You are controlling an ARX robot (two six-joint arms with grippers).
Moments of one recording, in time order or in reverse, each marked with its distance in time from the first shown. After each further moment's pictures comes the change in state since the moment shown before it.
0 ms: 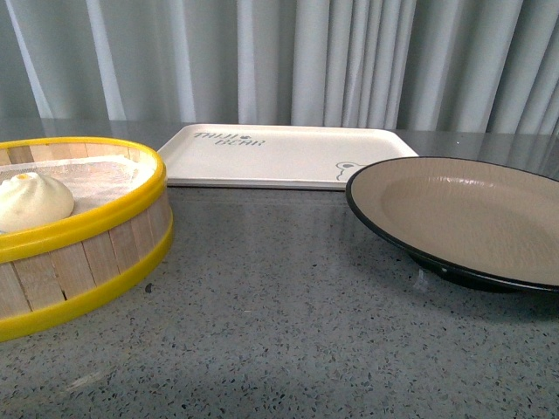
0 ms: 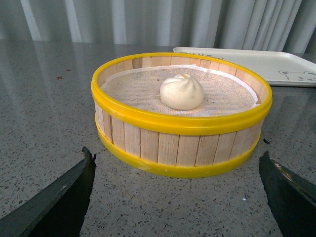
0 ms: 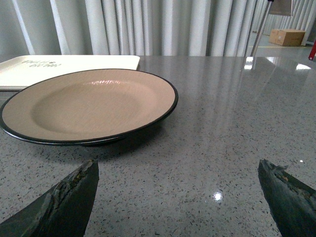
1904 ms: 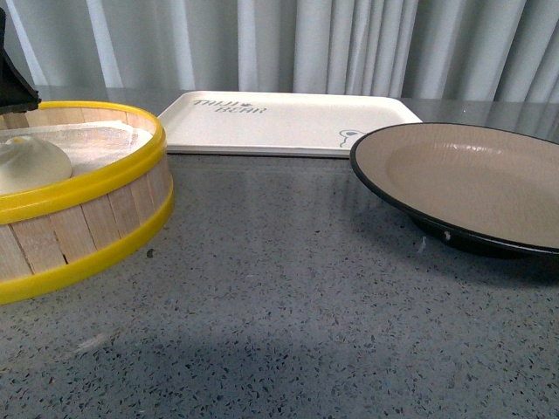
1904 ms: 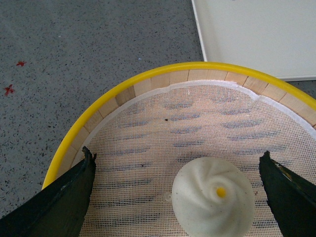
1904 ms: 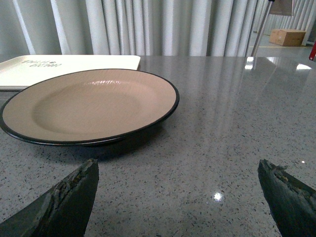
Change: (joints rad) left arm -0.043 1.330 0.888 -0.018 -0.021 0.079; right arm 0.000 0.000 0.000 0.000 0.000 0.000
